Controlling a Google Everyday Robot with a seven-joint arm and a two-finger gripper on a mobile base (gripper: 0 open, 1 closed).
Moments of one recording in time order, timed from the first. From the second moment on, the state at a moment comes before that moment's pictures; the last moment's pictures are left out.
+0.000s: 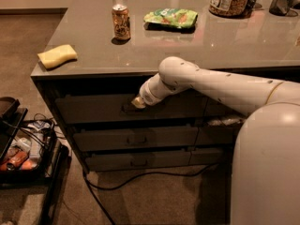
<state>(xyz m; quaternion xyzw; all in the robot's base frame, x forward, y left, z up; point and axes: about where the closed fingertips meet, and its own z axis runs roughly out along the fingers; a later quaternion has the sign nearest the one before) 0.692 0.043 0.660 -0.51 0.79 0.17 0.30</state>
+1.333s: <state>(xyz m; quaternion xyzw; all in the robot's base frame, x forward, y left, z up) 0.695 0.045 0.661 -0.51 0.79 0.18 0.30</state>
